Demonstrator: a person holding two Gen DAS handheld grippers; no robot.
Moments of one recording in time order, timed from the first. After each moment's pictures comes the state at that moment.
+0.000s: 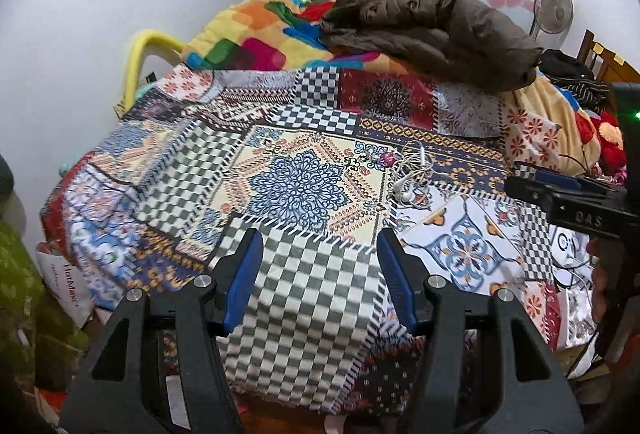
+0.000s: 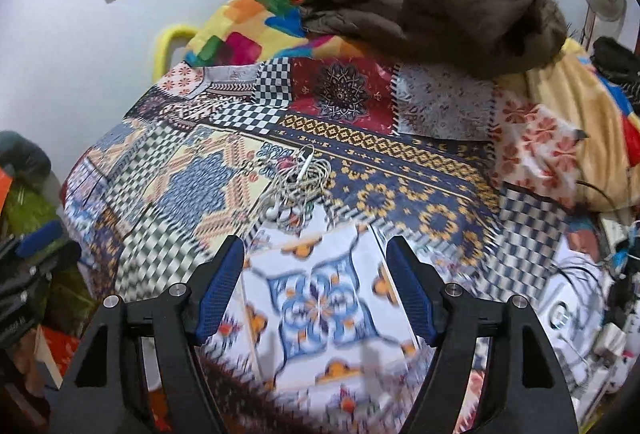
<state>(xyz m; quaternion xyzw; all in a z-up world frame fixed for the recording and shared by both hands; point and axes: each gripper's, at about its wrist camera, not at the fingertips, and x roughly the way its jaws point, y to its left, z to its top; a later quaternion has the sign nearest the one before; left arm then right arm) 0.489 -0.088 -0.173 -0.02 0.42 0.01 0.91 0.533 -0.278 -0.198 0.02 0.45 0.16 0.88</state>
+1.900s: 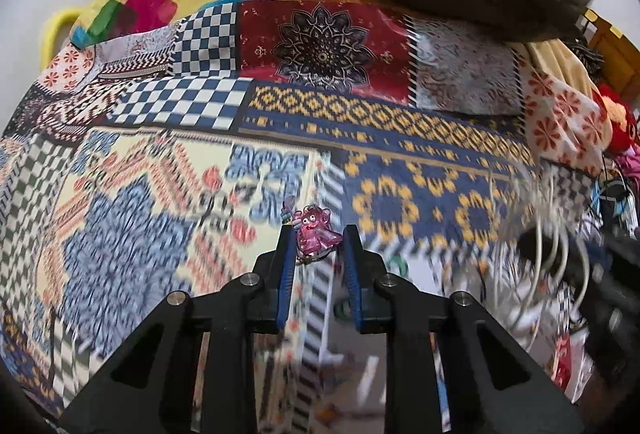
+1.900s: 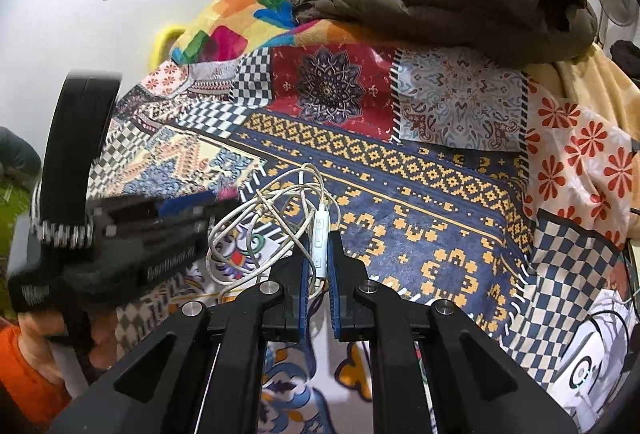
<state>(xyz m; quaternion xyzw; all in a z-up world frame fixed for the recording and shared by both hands) 0.659 -0.171 -0.291 -0.01 0.49 -0.07 0.87 0.582 -0.298 -0.249 0.01 0.43 0.18 0.88</state>
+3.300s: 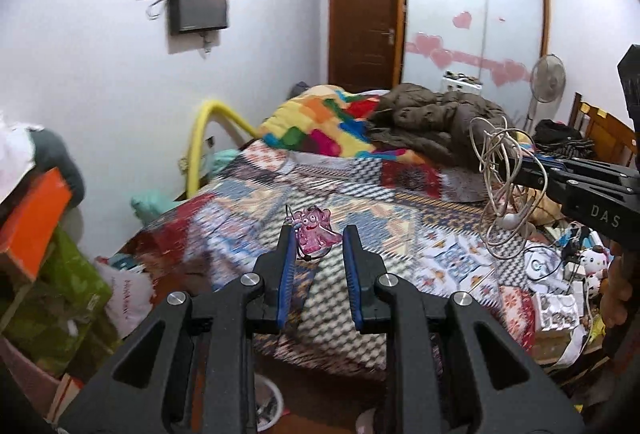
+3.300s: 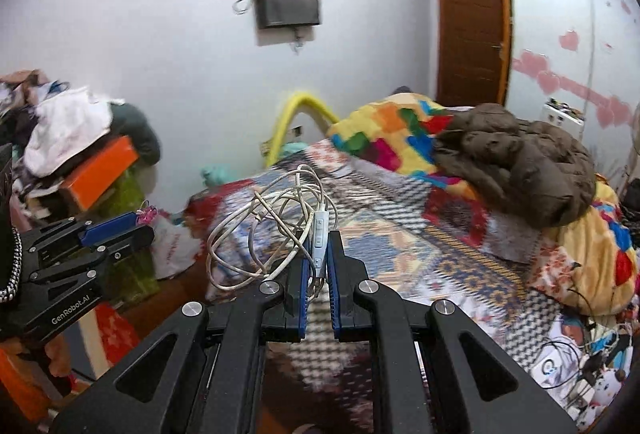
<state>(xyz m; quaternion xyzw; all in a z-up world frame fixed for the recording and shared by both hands) 0.241 0.014 -0.017 -0.03 0.28 0.07 0.96 0.317 -0.145 -0.020 -0.07 0.28 0.30 0.91</state>
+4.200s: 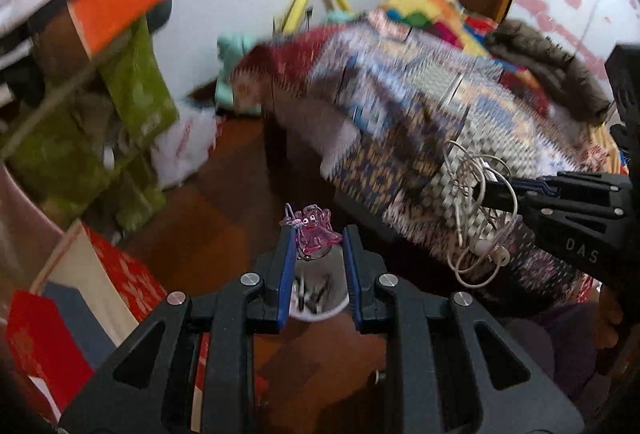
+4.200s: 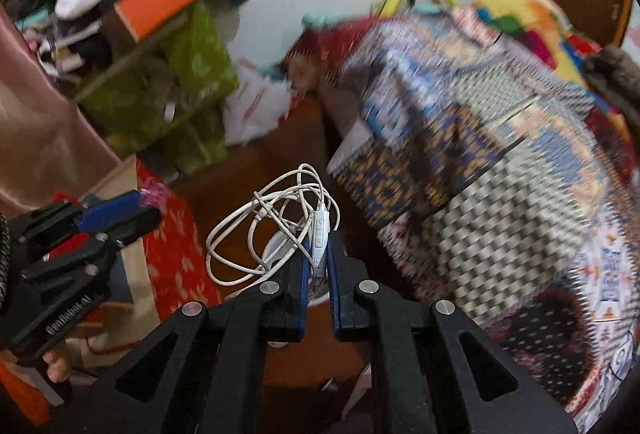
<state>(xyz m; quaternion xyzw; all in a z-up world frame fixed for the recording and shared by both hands) 0.141 0.168 -0.206 -0.15 0.44 0.18 0.87 0.263 0.058 -0.211 -0.18 0.47 0.41 0.76</state>
